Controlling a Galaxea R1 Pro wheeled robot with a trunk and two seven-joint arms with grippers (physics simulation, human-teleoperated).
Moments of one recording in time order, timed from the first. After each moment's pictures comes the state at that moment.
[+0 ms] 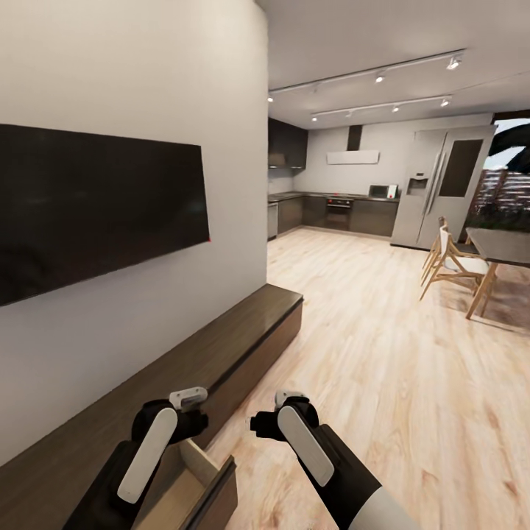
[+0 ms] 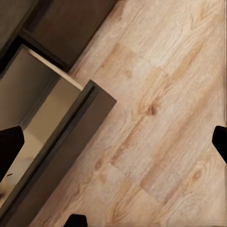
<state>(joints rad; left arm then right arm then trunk) -0.37 -0.01 -0.20 -1.38 0.79 0.98 0.79 -0.53 0.17 0.54 -1.07 -0.92 0.78 -0.74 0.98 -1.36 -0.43</state>
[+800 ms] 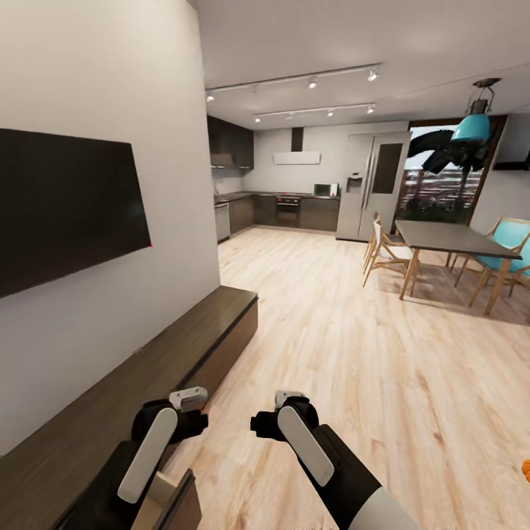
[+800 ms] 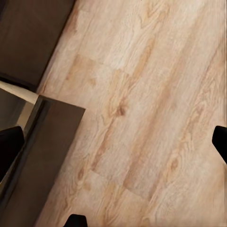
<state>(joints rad) -0.37 -0.01 -0.20 -1.38 0.79 0.98 0.79 -0.53 0.17 0.54 -1.06 -0.92 0.78 -0.75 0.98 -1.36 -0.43</state>
